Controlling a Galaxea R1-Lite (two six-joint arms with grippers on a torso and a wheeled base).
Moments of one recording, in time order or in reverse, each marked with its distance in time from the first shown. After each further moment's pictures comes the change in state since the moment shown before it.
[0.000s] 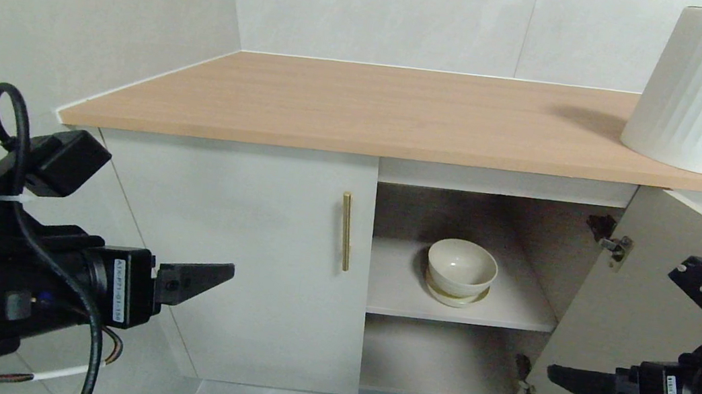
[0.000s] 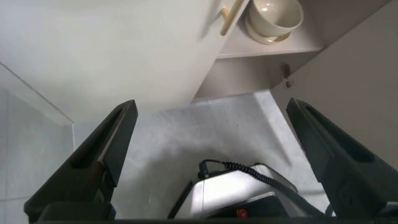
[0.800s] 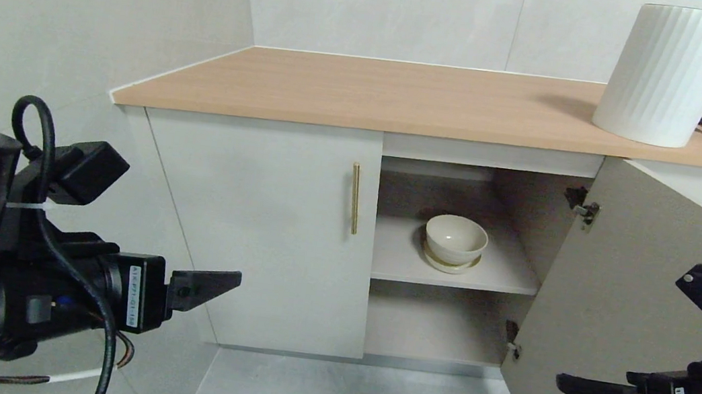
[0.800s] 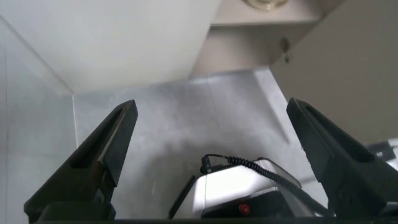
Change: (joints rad) left arm -0.006 0.030 0.004 0.000 0.001 0.000; right arm 0.003 -0.023 0.017 0.011 -0.030 -0.040
